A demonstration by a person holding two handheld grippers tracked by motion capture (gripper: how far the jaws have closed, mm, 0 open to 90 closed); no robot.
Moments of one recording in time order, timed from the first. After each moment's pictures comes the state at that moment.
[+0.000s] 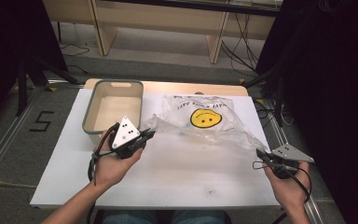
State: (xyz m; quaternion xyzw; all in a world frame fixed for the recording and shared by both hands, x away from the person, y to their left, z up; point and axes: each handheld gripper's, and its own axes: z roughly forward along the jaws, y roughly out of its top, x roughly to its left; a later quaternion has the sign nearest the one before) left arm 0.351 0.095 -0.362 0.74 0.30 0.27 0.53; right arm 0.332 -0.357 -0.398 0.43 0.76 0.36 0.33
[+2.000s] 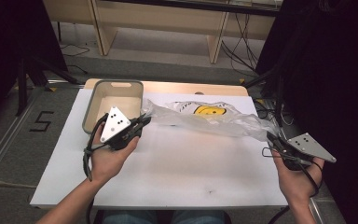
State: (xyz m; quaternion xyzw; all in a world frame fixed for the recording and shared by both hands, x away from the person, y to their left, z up) left arm 0.352 0.103 -0.334 0.69 0.30 0.31 0.59; right arm 0.325 -0.352 -0.346 0.41 0.68 0.43 0.42
